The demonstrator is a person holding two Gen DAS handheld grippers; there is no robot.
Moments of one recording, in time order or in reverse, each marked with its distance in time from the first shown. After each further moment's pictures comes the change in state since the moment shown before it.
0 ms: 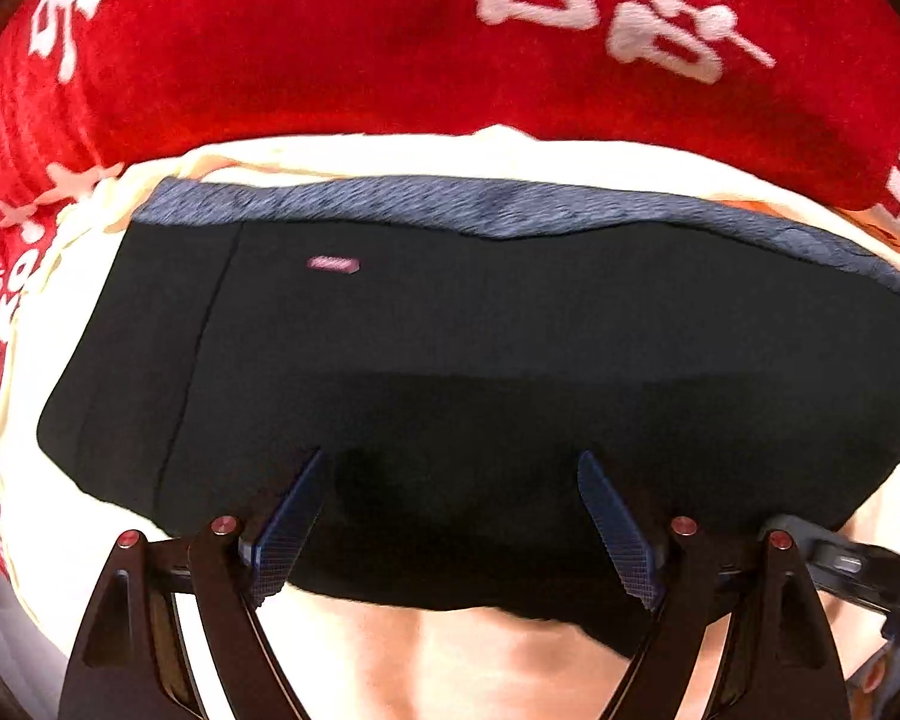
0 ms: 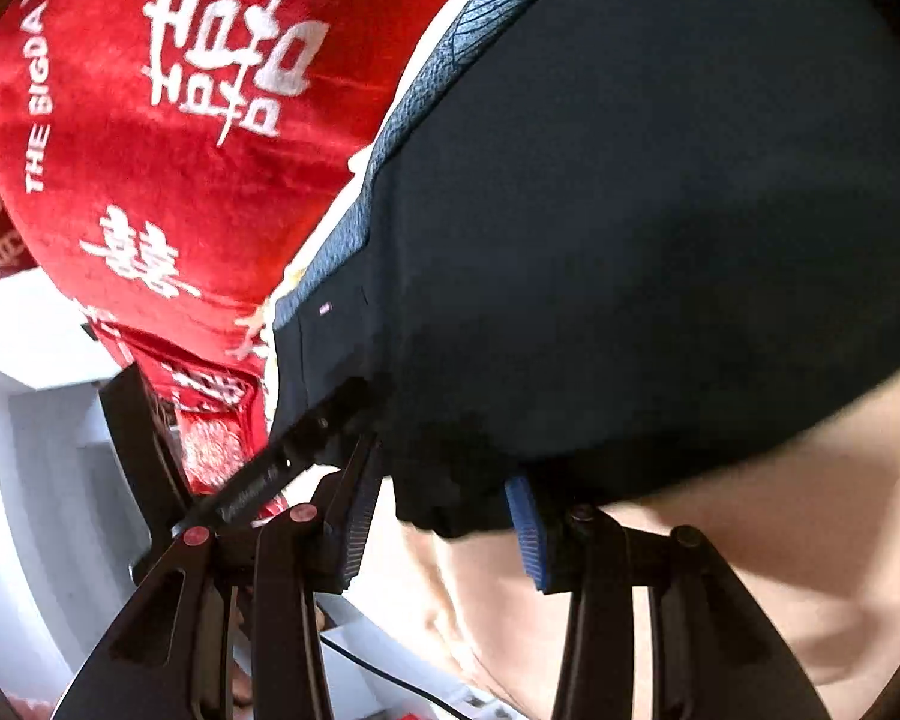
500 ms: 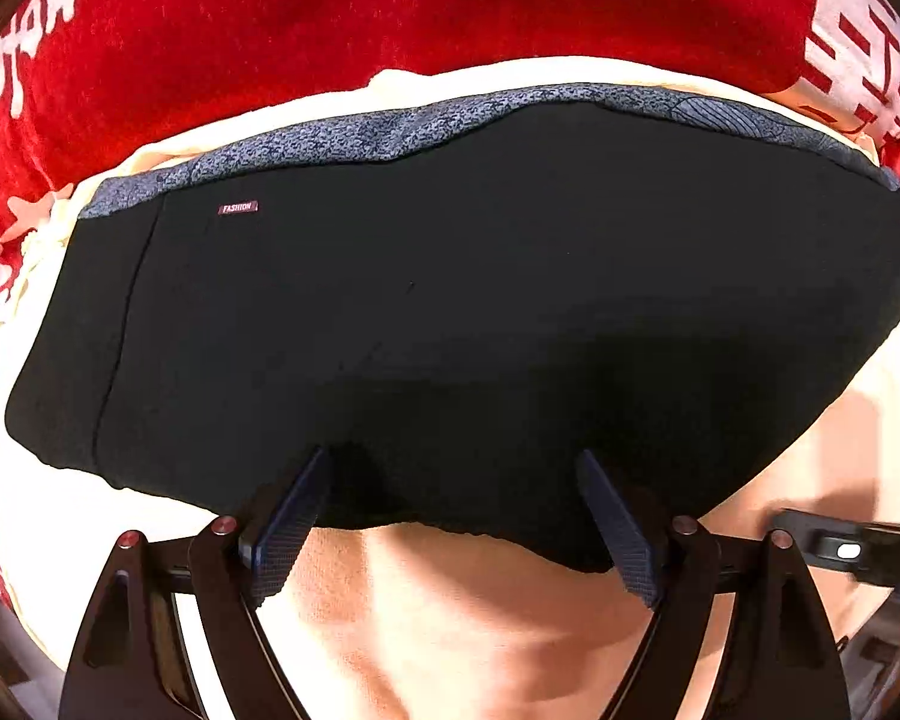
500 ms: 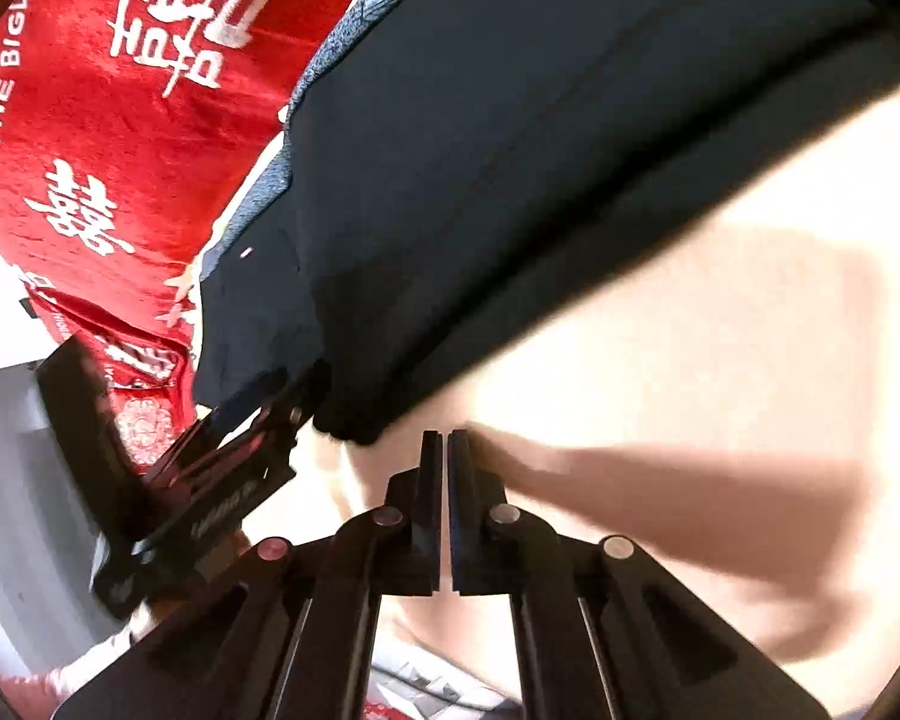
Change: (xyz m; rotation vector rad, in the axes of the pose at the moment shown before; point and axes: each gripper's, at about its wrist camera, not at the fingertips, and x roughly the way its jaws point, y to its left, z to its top) left arm 0.005 -0.028 -0.050 0.165 0.011 -0.021; right arm -0.022 -0.013 -0.045 -0.030 0.041 -0.183
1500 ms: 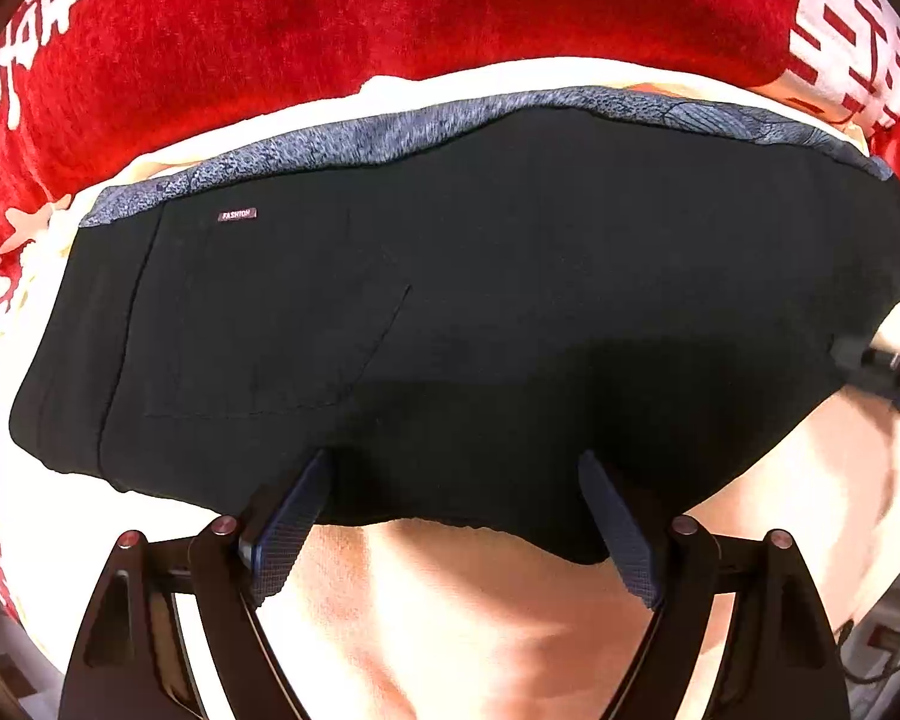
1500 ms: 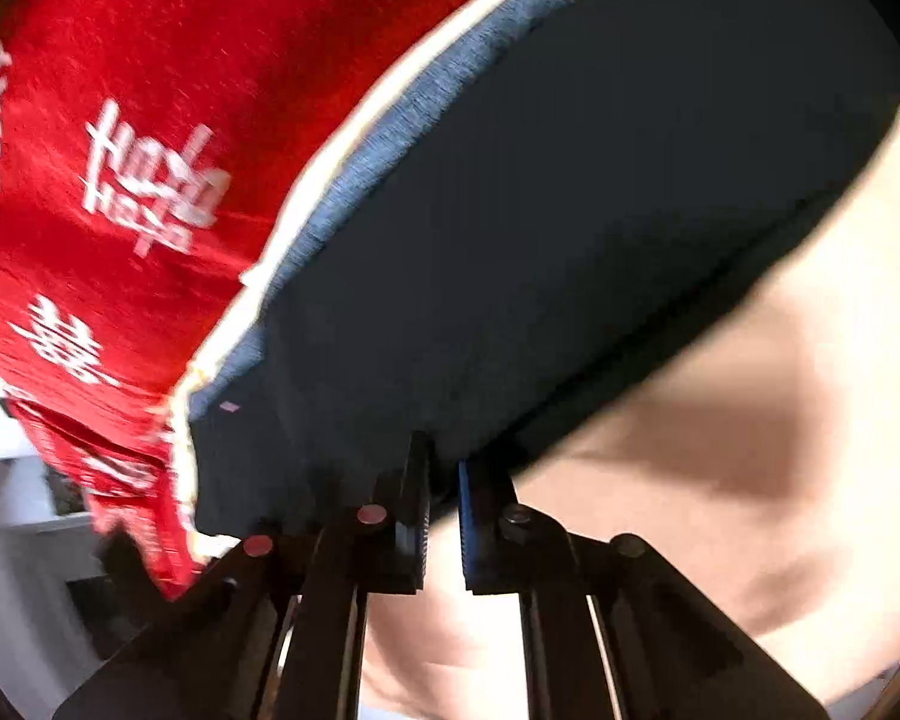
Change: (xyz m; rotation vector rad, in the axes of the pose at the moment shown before) left arm 0.000 0.003 -0.004 0.022 -0.005 -0.007; right arm -0.046 -0.018 0.036 0.127 -0.224 -0.137
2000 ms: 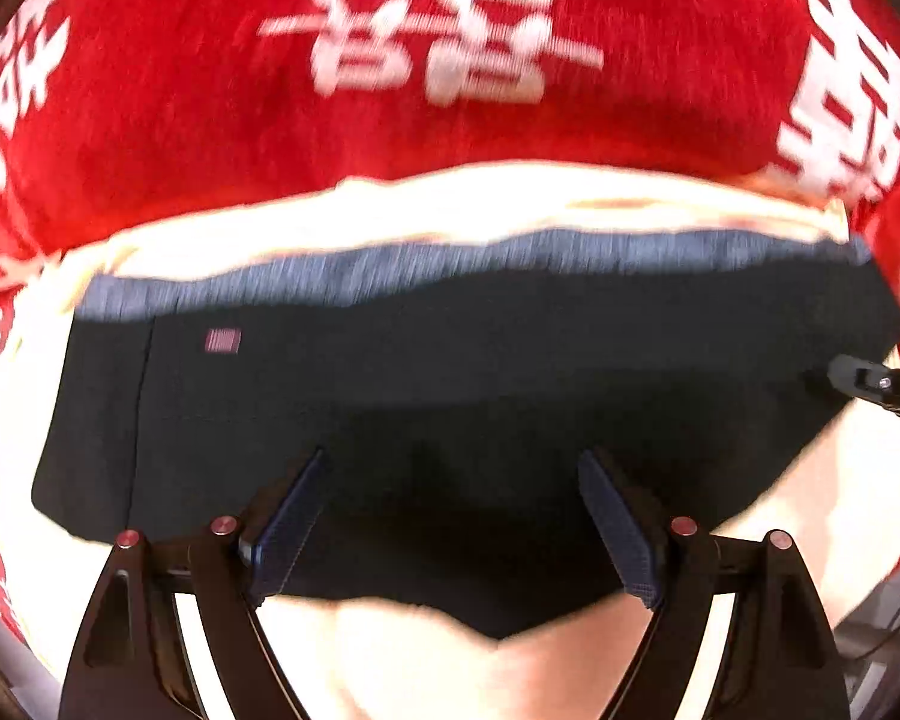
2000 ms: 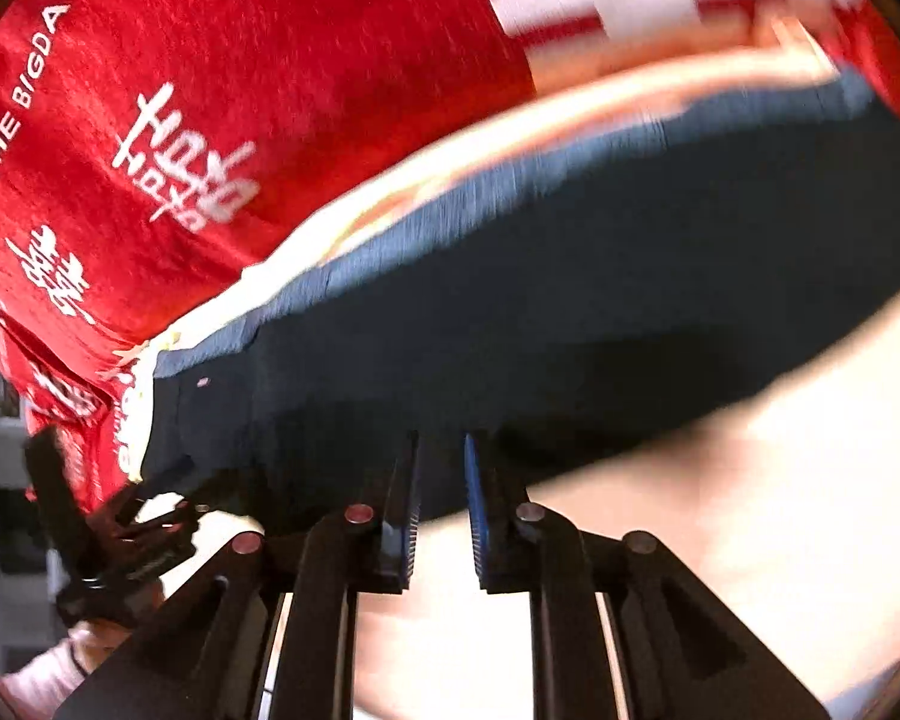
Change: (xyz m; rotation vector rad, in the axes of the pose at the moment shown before) left arm -0.034 -0.015 0.078 -0.061 -0.044 -0.058; right arm -0.054 0.021 0.058 -0.284 -0.013 -0.108
